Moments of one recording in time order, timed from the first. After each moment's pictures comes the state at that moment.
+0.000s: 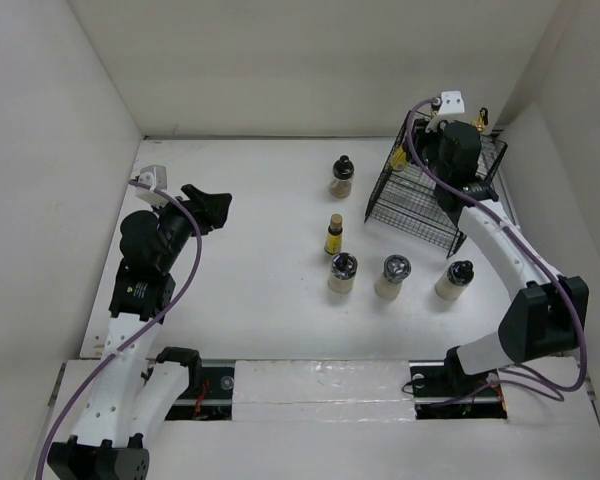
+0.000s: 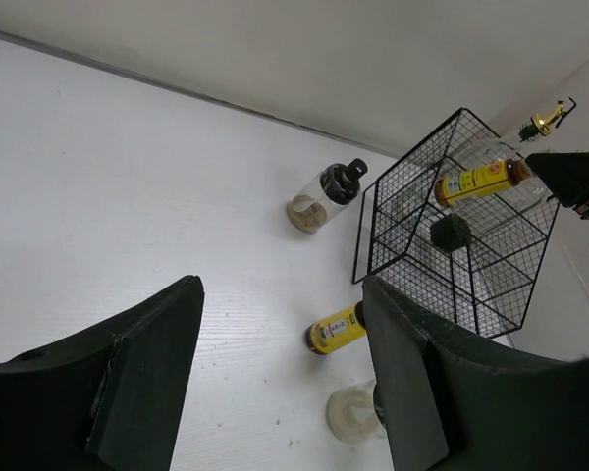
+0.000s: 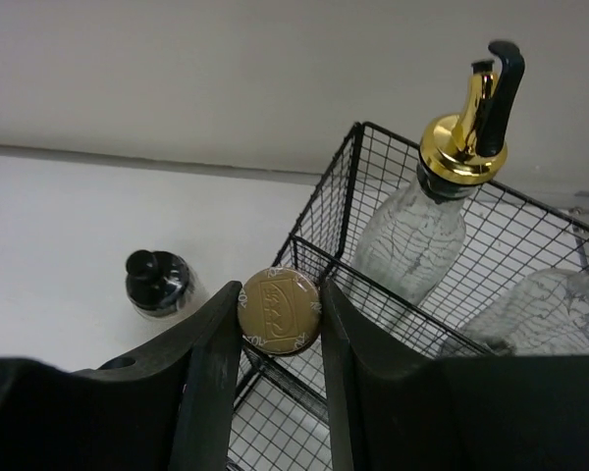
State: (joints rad) left arm -0.13 0.73 0.79 -0.13 0.19 -0.56; right arm 0.22 1.44 1.26 0.08 0.08 0.04
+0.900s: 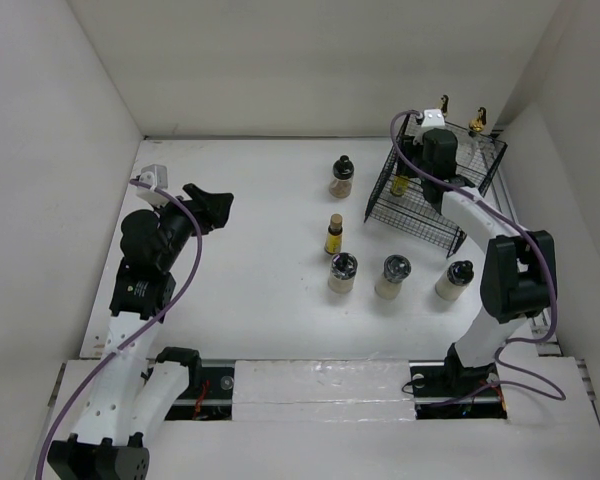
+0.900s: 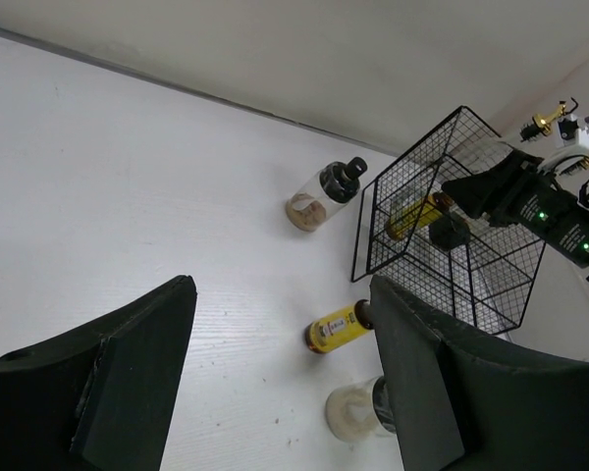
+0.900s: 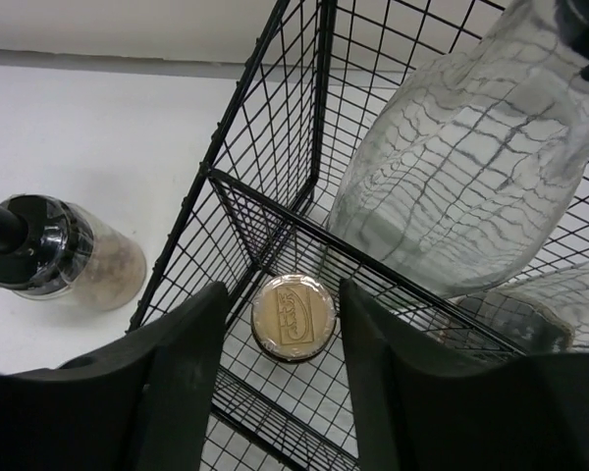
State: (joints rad) left arm -0.13 0.73 0.79 -0.13 0.19 -0.56; right arm 0.16 1.72 1.28 0.09 0.08 0.04
